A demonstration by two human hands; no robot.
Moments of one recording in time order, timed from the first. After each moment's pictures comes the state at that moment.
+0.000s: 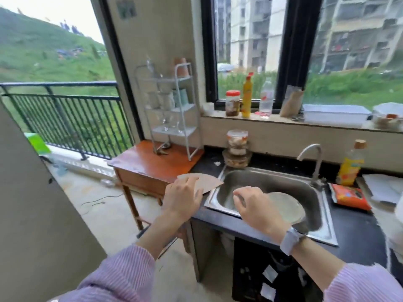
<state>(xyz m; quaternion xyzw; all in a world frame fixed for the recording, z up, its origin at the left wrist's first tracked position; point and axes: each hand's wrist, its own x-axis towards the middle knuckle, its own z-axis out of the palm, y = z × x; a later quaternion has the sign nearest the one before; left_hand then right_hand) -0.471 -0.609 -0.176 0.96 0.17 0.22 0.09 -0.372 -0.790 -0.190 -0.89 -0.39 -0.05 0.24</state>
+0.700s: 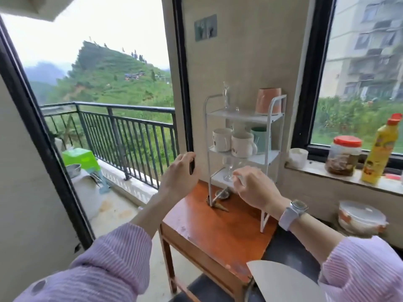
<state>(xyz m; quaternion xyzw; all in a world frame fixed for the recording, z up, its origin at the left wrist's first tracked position) -0.320 -0.190 -0.063 0.89 0.26 0.34 0.15 -0.190 -0.344 -0.078 -0.81 -0.50 -0.10 0.28</state>
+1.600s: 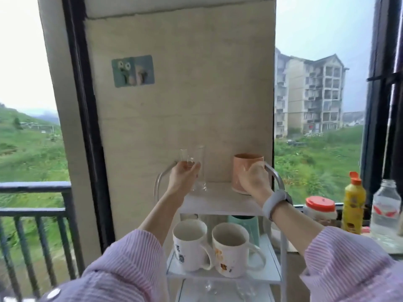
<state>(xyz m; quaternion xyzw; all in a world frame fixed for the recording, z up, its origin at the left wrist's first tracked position) 0.038 0.030 0.050 0.76 0.04 0.30 0.57 0.070 -0.140 0.050 -0.84 -0.03 -0.20 0.51</state>
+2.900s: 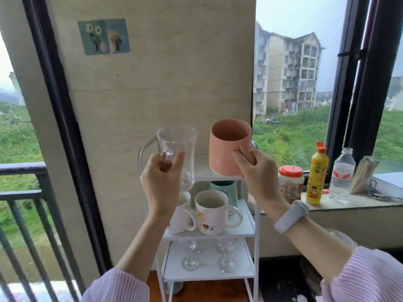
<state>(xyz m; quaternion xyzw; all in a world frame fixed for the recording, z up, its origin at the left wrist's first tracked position) -0.052 -0.006 0.004 0.65 0.00 0.52 0.55 -0.018 -0.182 0.008 -0.73 -0.15 -0.37 0.55</state>
